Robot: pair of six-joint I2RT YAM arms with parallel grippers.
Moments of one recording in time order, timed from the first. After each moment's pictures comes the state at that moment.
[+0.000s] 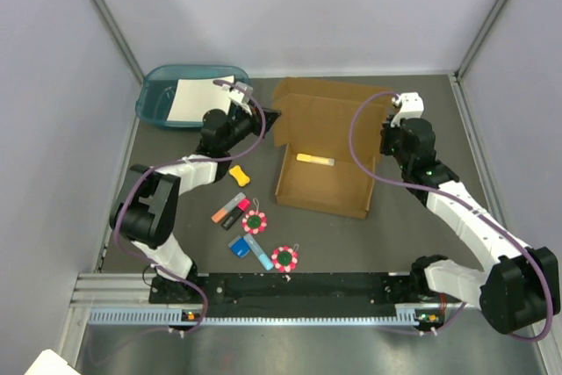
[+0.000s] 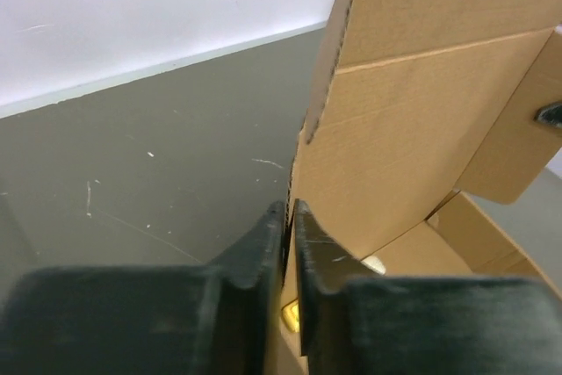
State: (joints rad) left arm -0.33 1.68 0.87 0.87 0.48 -0.31; right arm 0.32 1.10 0.77 0.01 0.19 0.10
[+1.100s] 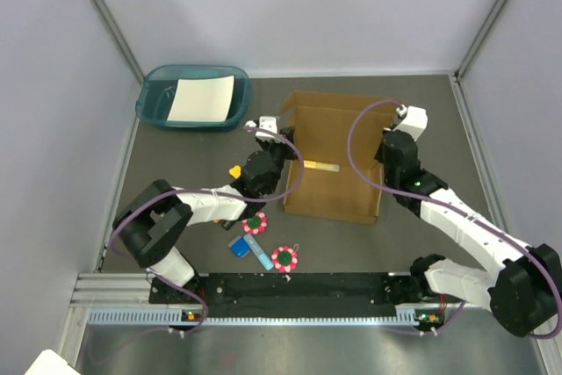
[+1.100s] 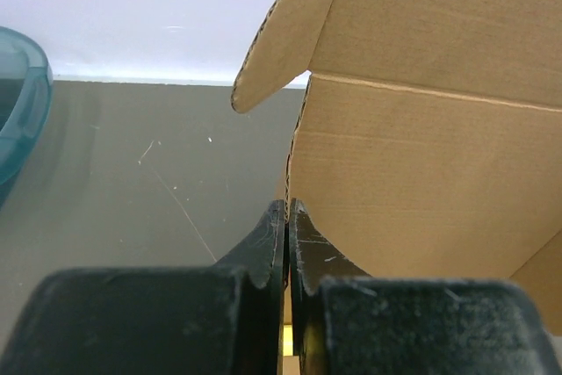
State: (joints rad) left arm -0.80 1.59 0.71 1.01 -0.47 -0.22; right arm 0.49 1.08 0.71 -0.01 0.62 0.35
